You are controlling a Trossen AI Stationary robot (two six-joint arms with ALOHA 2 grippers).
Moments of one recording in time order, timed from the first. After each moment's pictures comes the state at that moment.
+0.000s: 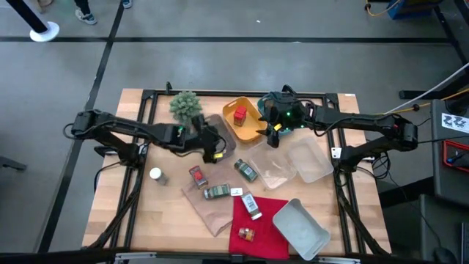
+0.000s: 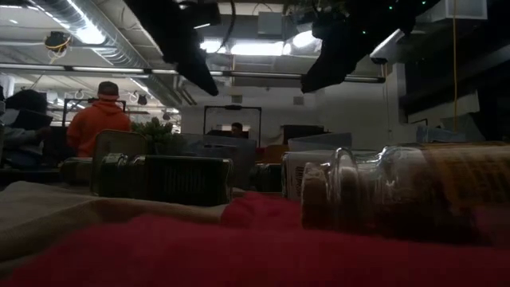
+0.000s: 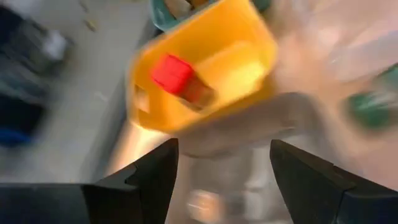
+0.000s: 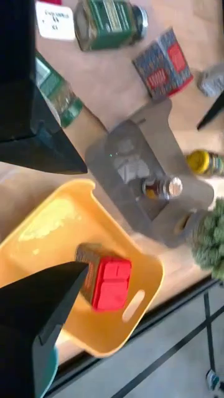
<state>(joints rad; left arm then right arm) -0.05 1.40 1.03 -0.50 -0.60 -0.04 -0.28 1.32 0.99 -0.30 -0.08 -0.10</state>
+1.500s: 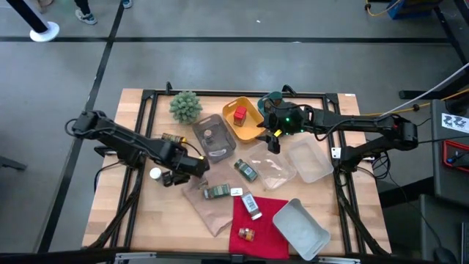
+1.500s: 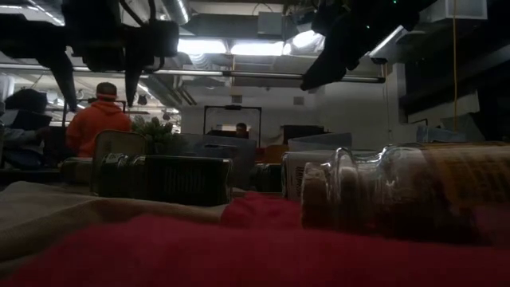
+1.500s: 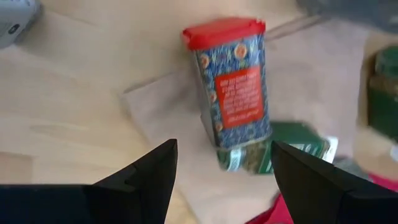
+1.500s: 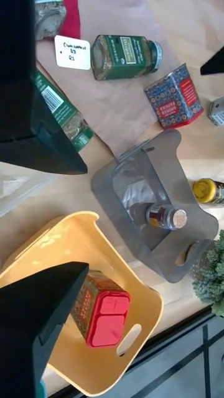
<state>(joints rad) -0.29 1.42 1.03 -0.89 -0.03 -2.21 -0.22 1.32 0.99 -0.32 -0.10 -0.11</state>
